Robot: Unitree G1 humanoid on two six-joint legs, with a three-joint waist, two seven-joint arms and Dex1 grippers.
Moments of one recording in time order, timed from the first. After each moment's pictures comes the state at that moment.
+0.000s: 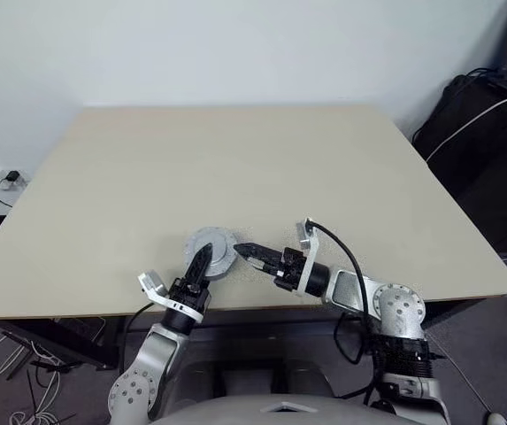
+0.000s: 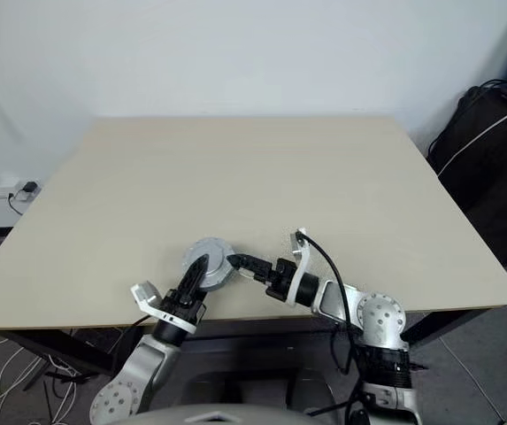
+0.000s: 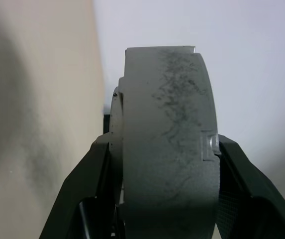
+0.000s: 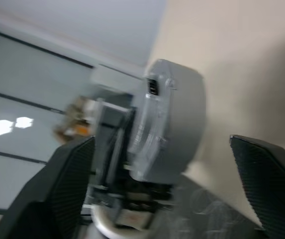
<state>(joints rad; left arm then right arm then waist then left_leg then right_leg) 0.33 -0.07 0.03 -0.17 -1.42 0.46 -0.29 -0.14 -0.15 -0.10 -0.19 1.15 1.19 0.23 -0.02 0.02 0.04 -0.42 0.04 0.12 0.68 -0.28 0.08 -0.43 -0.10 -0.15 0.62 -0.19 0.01</state>
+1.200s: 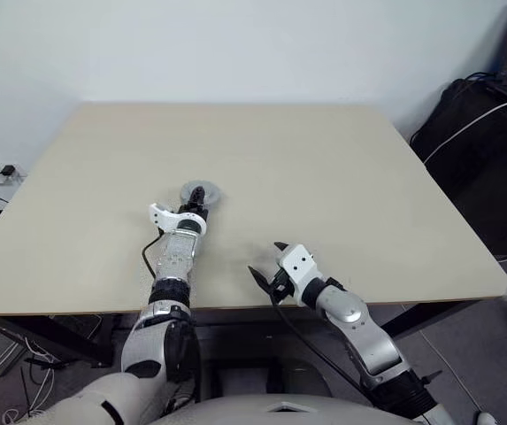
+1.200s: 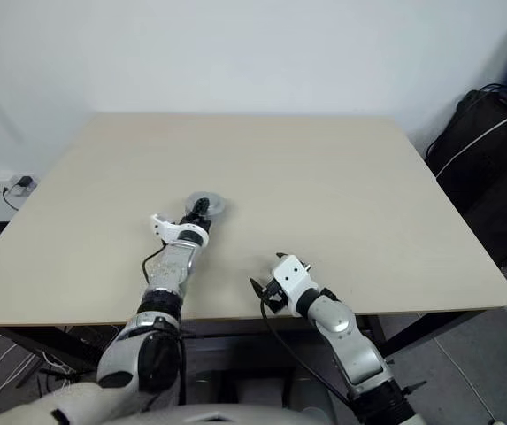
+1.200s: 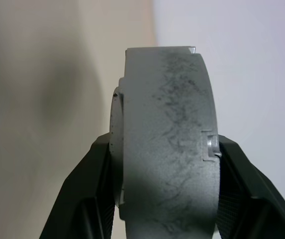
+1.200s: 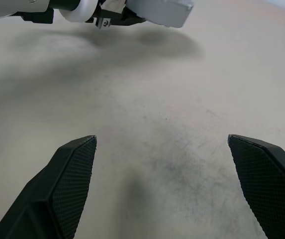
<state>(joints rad) -0.65 -0.10 0.49 0.86 -1.02 0.11 -0.14 0.02 -0.29 0.35 -0.08 0.00 0.16 0.37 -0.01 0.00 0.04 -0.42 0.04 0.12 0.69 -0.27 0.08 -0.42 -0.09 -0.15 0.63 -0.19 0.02</state>
